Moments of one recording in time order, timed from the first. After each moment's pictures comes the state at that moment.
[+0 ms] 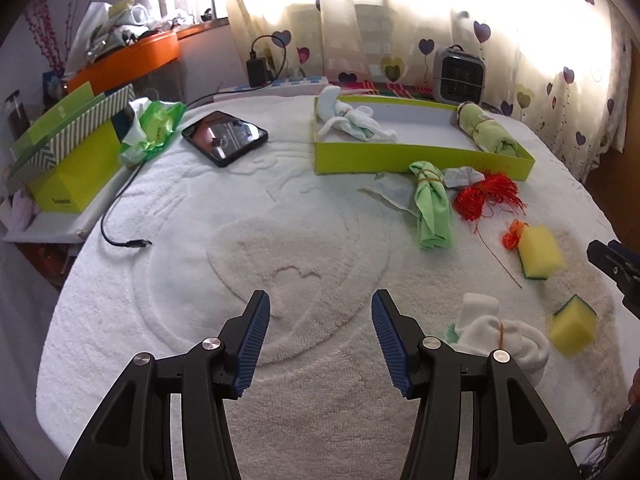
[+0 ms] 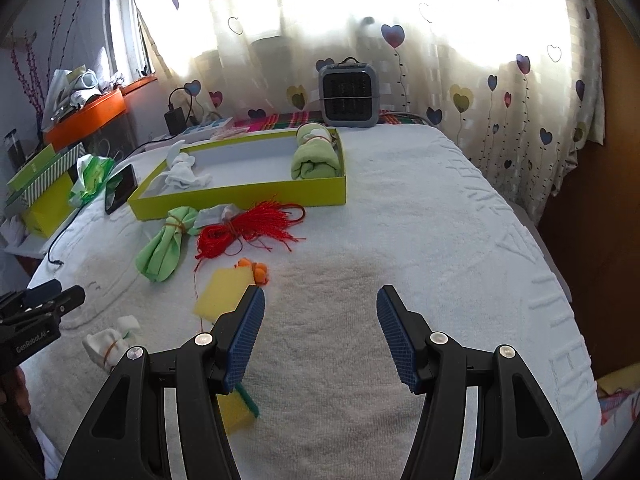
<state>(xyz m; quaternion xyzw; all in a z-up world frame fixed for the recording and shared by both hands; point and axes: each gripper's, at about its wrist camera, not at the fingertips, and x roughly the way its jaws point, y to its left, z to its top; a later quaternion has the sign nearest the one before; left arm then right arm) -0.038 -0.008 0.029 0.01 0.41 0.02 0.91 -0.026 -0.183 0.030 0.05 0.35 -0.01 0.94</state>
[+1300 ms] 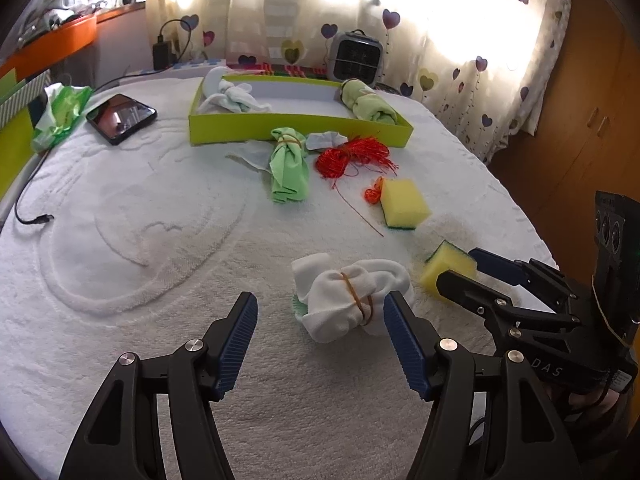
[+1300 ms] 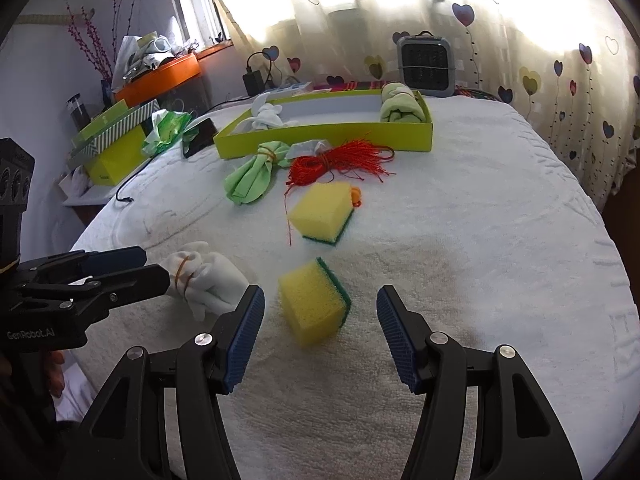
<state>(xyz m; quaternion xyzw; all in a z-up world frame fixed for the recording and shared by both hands) -0.071 -0.047 0.030 -0.03 0.43 -0.15 0.89 -0.057 -0.156 0.005 0.04 0.38 0.13 0.92</state>
